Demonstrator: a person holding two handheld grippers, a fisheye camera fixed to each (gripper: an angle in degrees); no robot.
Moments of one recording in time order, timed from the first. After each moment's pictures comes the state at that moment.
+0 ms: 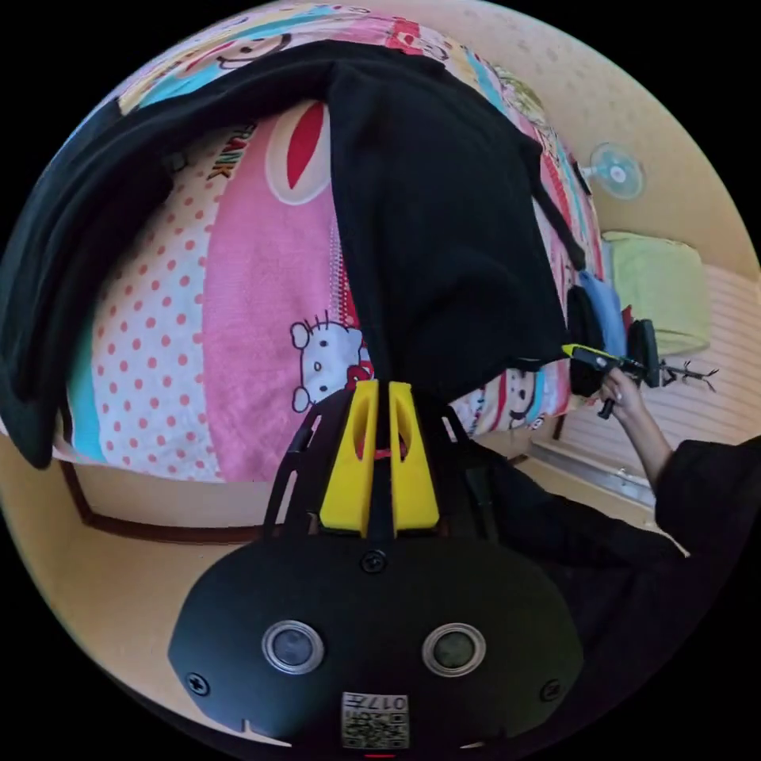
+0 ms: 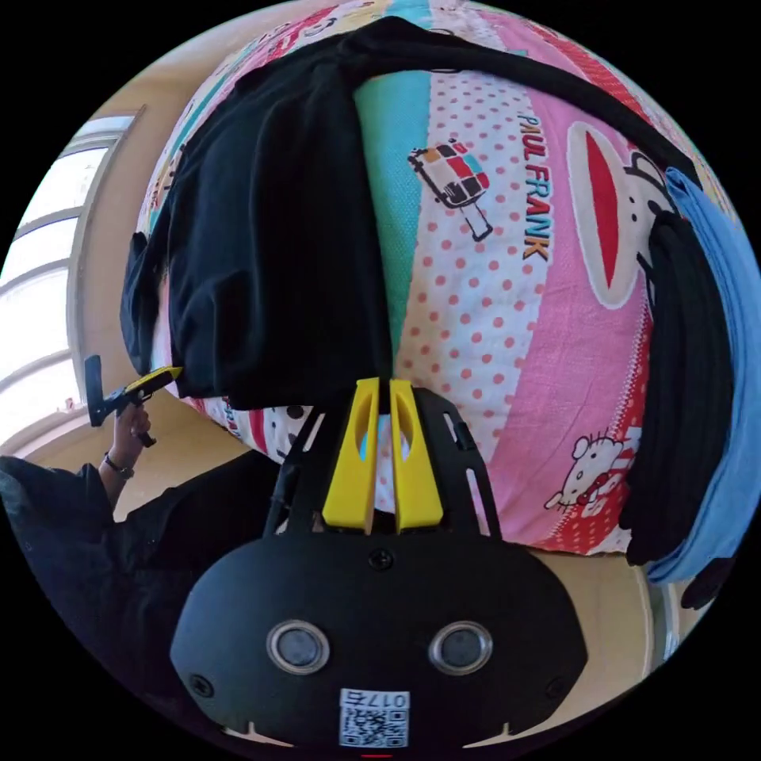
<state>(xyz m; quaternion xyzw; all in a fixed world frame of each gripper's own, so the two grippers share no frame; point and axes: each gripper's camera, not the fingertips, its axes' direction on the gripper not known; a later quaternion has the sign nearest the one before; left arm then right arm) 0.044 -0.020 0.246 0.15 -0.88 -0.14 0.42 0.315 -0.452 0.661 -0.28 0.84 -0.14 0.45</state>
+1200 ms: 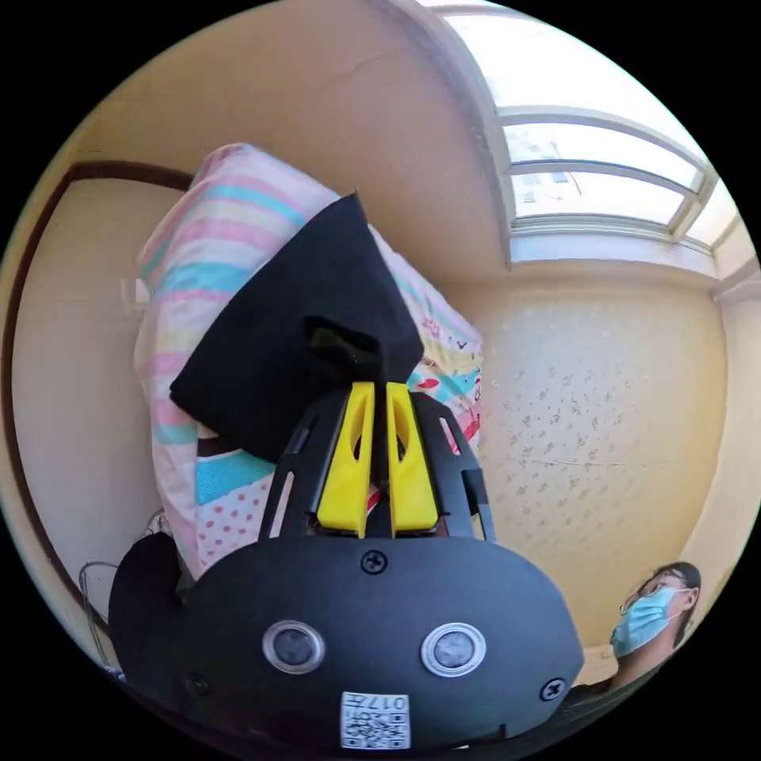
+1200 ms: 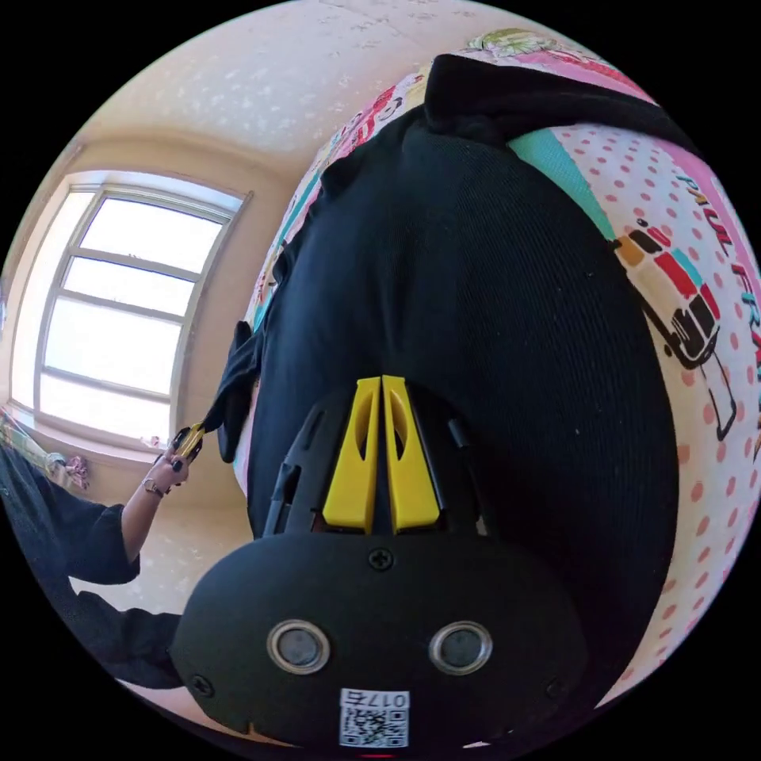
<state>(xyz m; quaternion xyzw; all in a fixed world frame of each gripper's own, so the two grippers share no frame) 0.314 0.132 0.223 0.71 -0.57 0.20 0.36 0.306 -0.504 0.646 -0.23 0.62 -0.24 0.71</state>
